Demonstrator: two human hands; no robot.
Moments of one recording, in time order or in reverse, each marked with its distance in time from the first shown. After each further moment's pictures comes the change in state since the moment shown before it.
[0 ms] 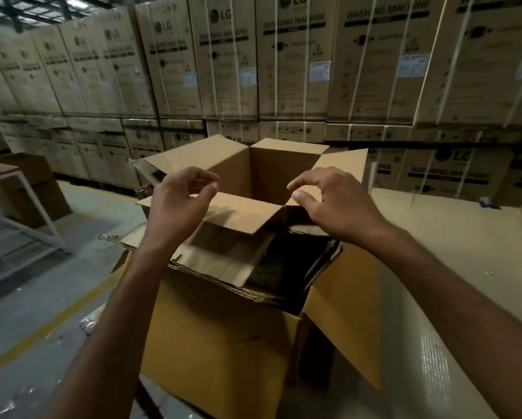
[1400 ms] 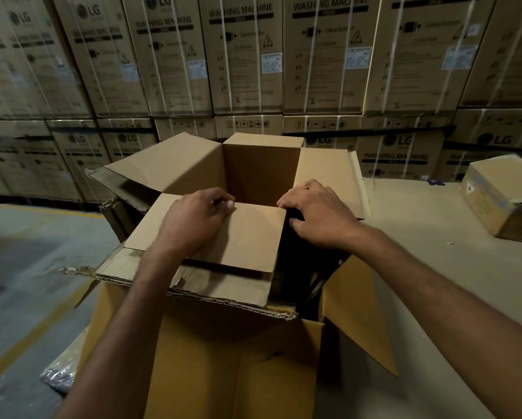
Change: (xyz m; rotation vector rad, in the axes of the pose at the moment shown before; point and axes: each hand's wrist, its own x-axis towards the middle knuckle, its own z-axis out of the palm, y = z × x) left_hand 0.053 -0.064 0.032 0.323 -0.417 0.224; right_hand 0.022 0.001 0.064 -0.274 -0.215 0.146
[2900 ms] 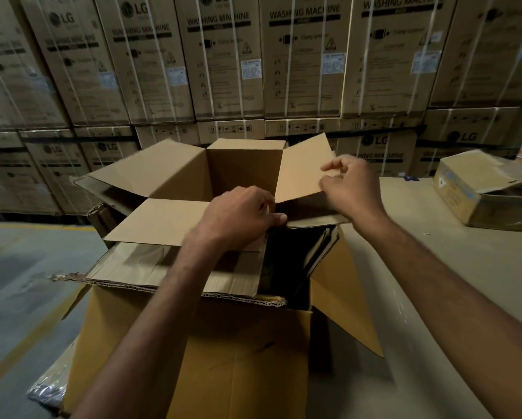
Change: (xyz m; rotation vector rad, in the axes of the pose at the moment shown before) left_hand 0.002 0.088 0.004 0.069 -0.266 0.248; right_hand -0.025 0.020 -0.041 0.488 0.520 0.528
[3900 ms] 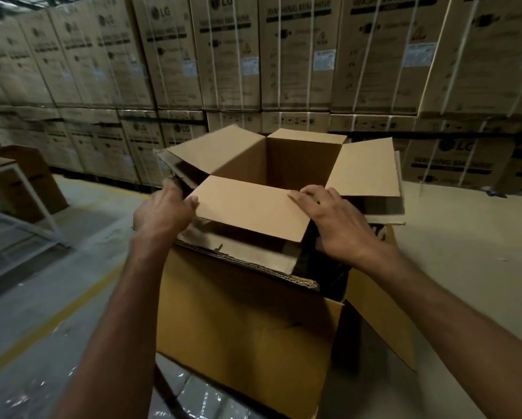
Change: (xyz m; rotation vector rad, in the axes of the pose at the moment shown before) left_hand -0.108 -0.107 -0.032 0.098 0.282 -0.941; right_hand -0.056 -0.003 0.053 -0.619 -0.470 -0.771
